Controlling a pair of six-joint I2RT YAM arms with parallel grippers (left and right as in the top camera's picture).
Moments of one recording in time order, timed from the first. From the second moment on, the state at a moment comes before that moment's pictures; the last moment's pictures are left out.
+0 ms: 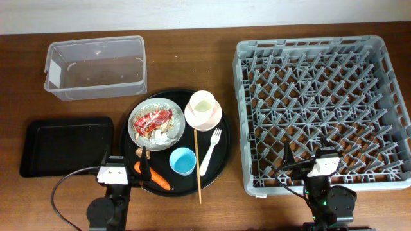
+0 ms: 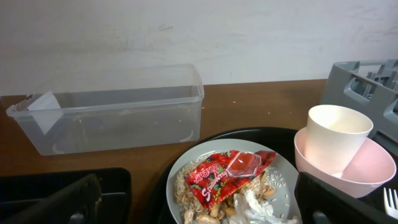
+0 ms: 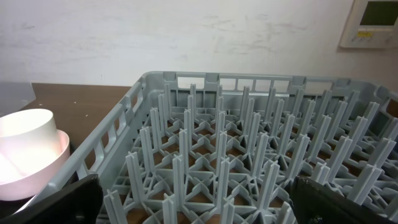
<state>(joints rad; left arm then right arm) -0.06 0.01 0.01 -0.08 -0.01 0.02 0.00 0.01 0.01 -0.07 -0.07 -0.01</state>
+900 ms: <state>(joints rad) -0.06 0.01 0.01 -0.08 -0.01 0.02 0.00 0.01 0.01 -0.07 -0.07 -0.01</state>
